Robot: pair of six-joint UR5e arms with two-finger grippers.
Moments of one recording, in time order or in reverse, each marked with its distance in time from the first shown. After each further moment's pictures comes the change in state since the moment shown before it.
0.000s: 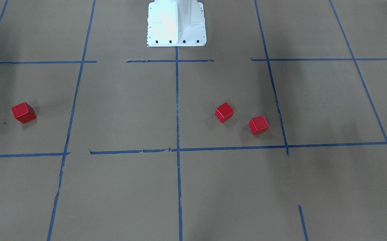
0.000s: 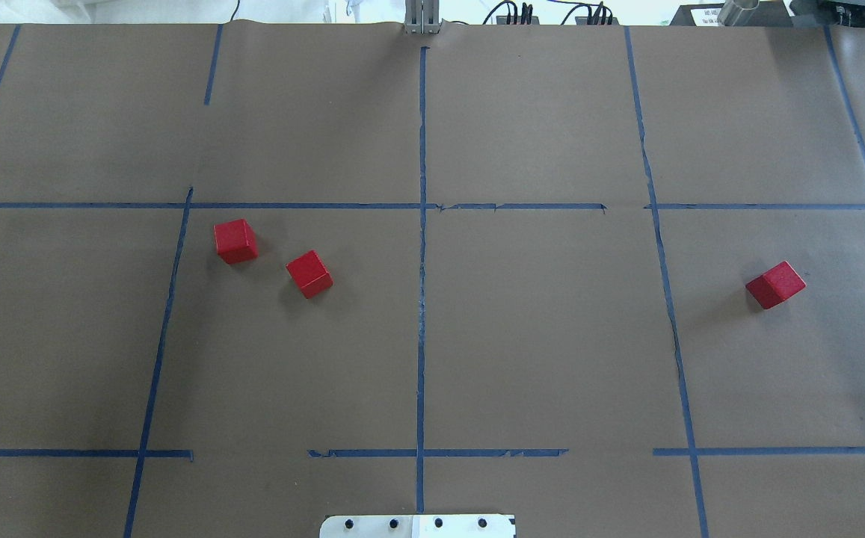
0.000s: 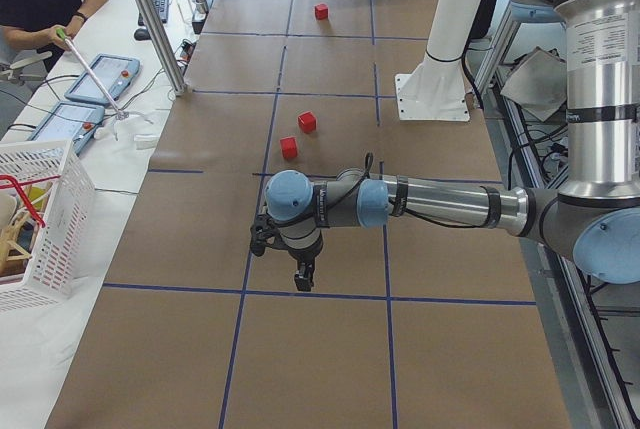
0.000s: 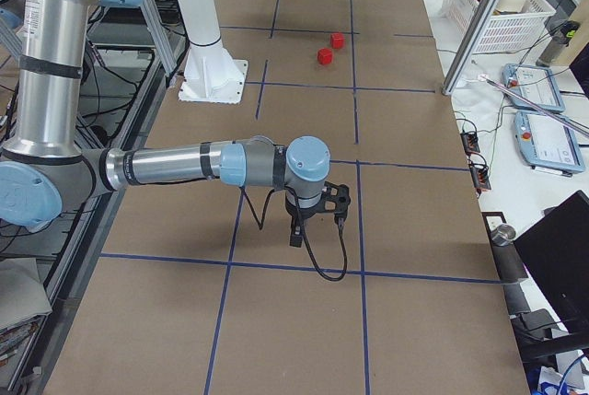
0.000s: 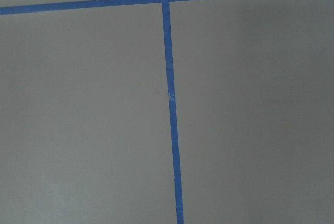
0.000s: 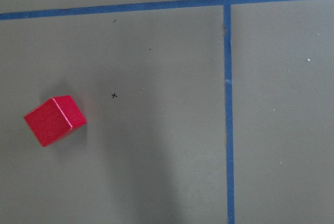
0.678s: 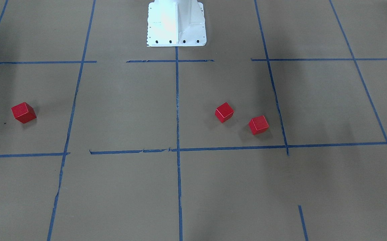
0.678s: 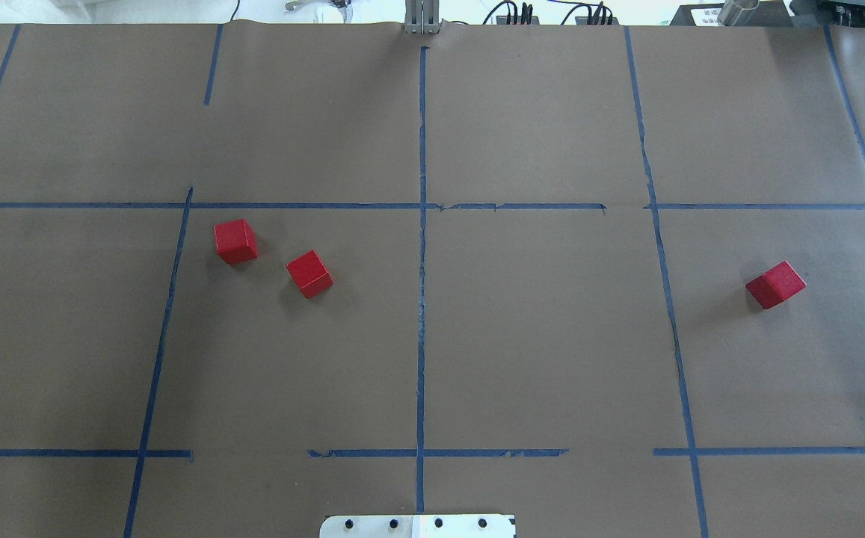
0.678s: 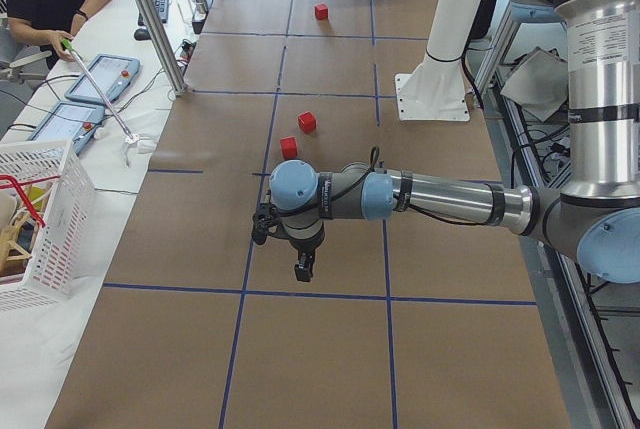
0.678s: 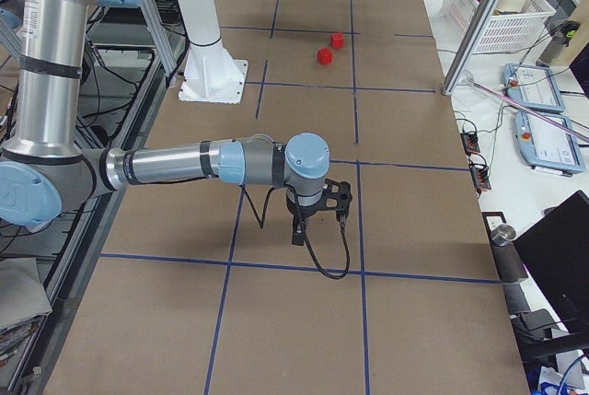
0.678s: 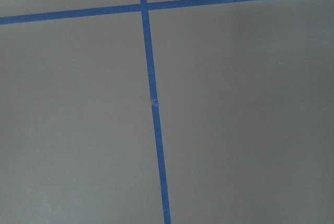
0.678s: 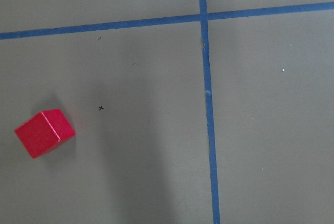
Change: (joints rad) left arm 0.006 0.014 -0.043 -0.017 -0.001 -0.001; right arm 0.003 0.004 0.015 0.004 0.002 0.003
